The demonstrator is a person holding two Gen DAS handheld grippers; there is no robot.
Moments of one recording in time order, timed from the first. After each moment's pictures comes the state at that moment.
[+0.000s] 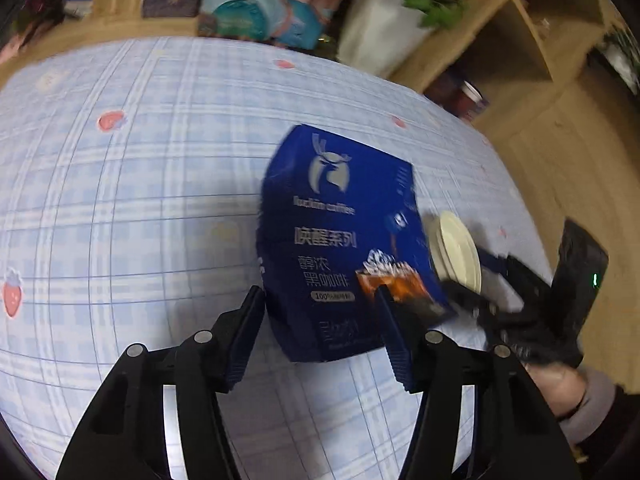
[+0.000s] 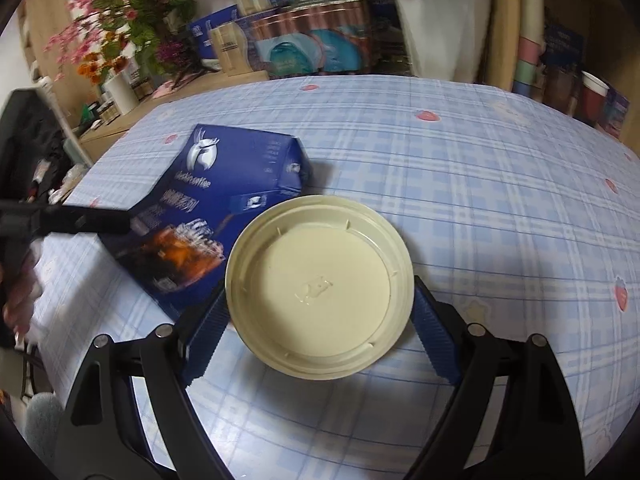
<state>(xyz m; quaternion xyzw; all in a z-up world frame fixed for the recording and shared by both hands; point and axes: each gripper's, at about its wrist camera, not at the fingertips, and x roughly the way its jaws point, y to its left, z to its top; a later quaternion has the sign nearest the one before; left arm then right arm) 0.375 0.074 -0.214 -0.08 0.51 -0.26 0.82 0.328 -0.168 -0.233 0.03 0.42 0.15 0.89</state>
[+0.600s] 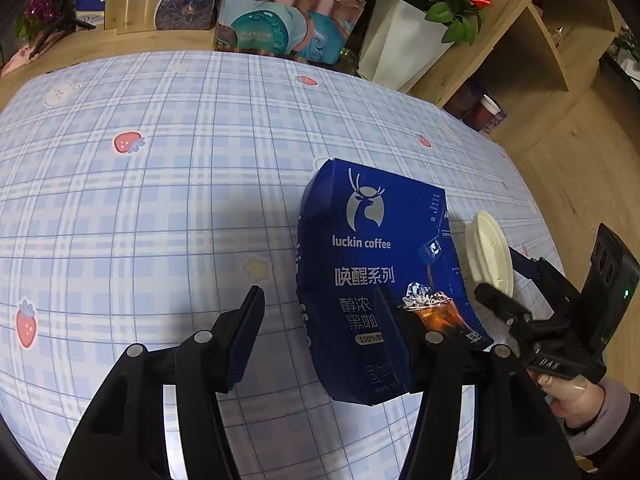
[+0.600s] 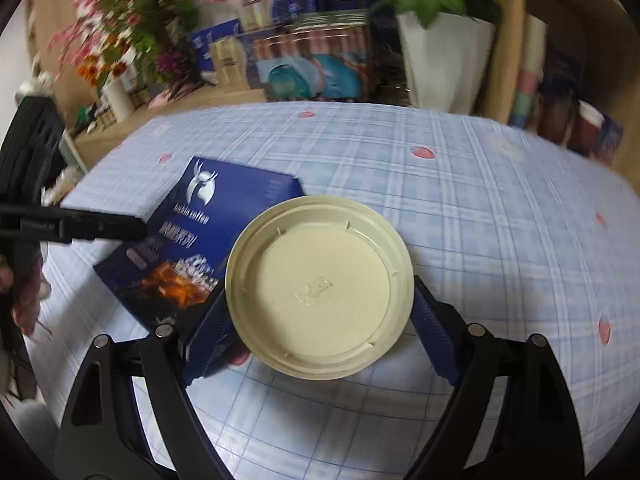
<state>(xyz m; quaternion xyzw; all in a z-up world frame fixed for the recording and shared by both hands) 0.400 0.082 -0.219 -0.08 0.50 -0.22 0.83 0.339 -0.156 -0.221 -0.01 0.39 0.14 0.91</state>
